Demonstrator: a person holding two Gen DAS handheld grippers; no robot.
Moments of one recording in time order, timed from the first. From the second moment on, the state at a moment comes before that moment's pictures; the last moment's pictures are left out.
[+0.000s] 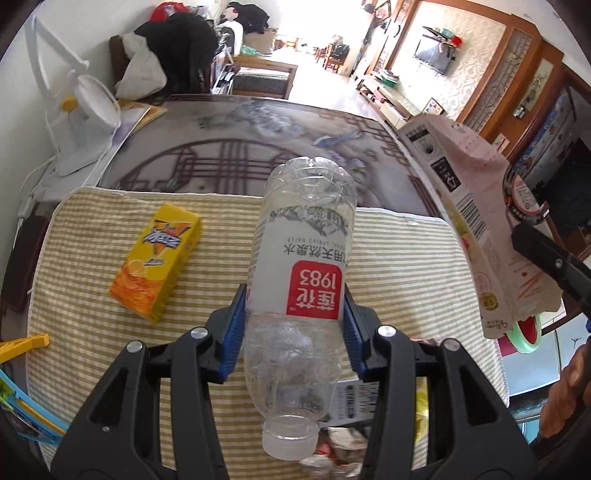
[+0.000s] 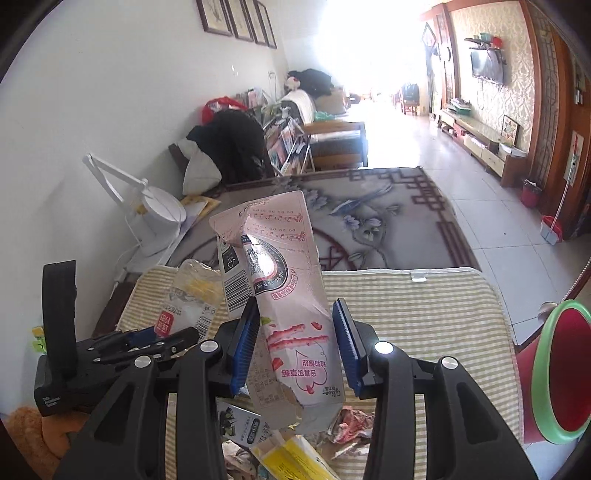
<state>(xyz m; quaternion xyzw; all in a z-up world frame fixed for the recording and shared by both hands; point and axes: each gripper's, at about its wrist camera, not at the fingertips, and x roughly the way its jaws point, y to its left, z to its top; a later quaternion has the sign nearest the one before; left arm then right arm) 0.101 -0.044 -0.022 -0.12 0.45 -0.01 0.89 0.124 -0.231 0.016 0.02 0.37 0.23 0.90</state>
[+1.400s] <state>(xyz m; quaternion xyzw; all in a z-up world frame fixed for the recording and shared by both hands) 0.088 -0.247 -0.018 -0.07 0.47 -0.04 0.88 0.090 -0.517 -0.026 0.13 0.40 0.08 0.90</state>
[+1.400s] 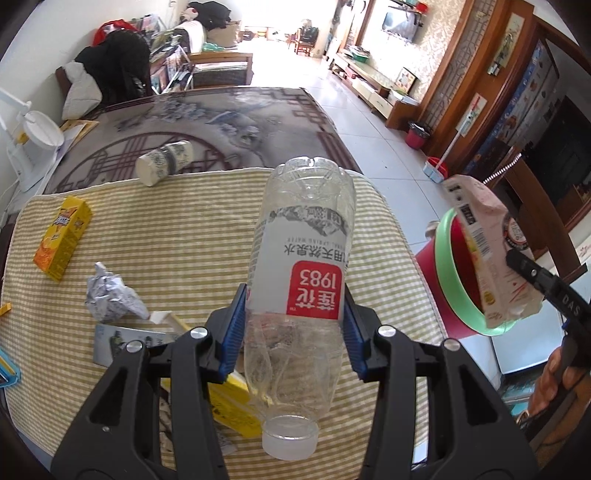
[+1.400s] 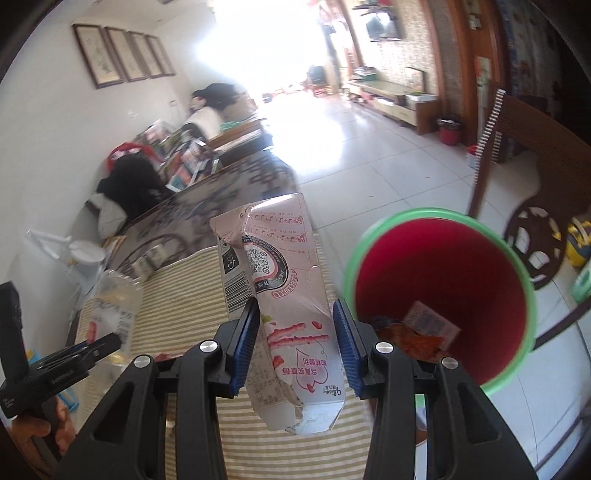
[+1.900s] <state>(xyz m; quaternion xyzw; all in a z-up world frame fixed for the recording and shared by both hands) 0.108 -0.303 -0.021 -0.04 0.48 -0.08 0.87 0.102 -0.601 -0.047 0.16 0.42 -0.03 0.89</state>
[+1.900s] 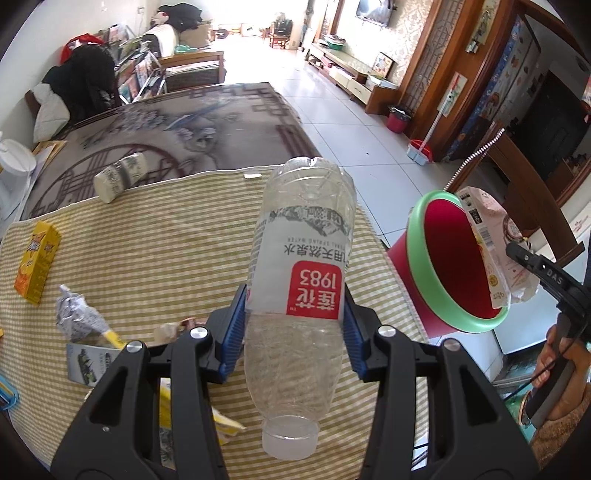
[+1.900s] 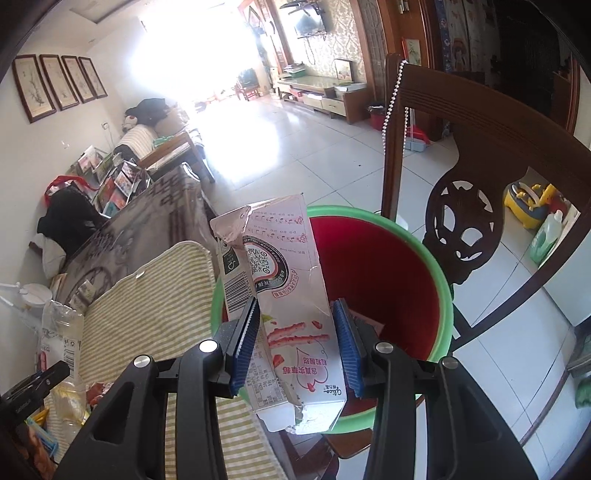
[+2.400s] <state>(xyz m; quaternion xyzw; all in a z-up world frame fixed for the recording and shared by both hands) 0.137 -0.385 -0.017 -0.01 0.47 -0.18 0.86 0.082 -0.643 -0.041 0.19 0.39 -0.07 0.90</state>
